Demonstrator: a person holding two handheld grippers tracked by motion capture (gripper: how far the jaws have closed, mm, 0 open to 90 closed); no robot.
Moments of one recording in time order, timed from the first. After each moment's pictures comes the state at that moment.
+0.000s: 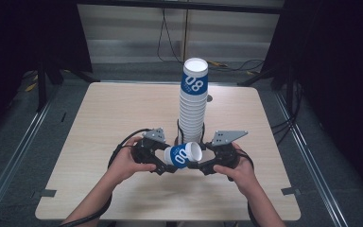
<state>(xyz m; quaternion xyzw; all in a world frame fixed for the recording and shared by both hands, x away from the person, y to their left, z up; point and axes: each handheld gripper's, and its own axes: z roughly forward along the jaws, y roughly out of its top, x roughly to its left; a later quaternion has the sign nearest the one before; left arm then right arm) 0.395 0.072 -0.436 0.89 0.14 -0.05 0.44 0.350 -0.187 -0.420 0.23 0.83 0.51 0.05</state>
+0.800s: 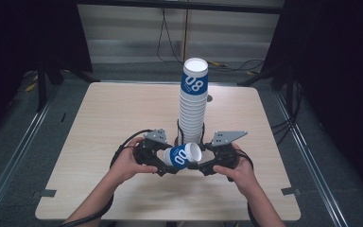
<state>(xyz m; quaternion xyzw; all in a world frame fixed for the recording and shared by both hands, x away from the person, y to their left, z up) 0.395 0.068 -0.440 0.88 0.13 -0.06 0.45 0.350 -0.187 -0.421 0.23 0.83 0.51 0.04</state>
